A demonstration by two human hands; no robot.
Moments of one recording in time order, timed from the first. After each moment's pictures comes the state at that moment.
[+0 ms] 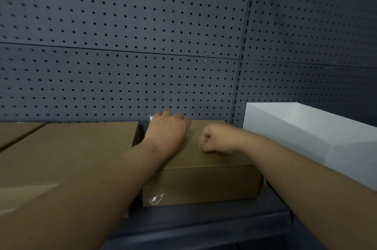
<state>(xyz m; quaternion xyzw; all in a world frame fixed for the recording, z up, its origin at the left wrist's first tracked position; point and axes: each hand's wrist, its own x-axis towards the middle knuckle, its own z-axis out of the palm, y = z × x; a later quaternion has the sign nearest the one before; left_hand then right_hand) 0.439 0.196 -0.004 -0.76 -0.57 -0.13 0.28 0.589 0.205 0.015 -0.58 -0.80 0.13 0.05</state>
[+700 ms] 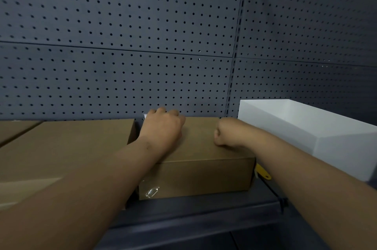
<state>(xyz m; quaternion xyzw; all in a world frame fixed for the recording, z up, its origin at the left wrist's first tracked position) 0.441 0.184 -0.002 -0.76 -0.58 -0.12 0.28 0.613 0.196 0.018 -0.62 -0.78 0.07 0.01</state>
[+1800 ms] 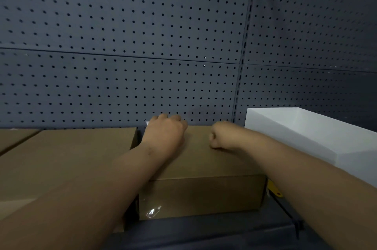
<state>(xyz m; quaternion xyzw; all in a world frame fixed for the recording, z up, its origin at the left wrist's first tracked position) 0.437 0.210 0.001 -0.76 -0.59 -0.14 0.25 0.602 0.247 0.016 -0.62 -0.78 0.06 0.01</state>
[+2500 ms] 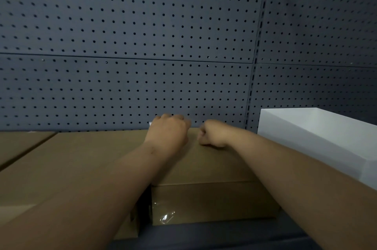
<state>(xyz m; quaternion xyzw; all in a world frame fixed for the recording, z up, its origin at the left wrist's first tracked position) 0.417 0.219 0.004 -0.75 -0.59 -0.17 0.25 0.557 0.285 0.008 -0.61 -0.79 0.08 0.04</state>
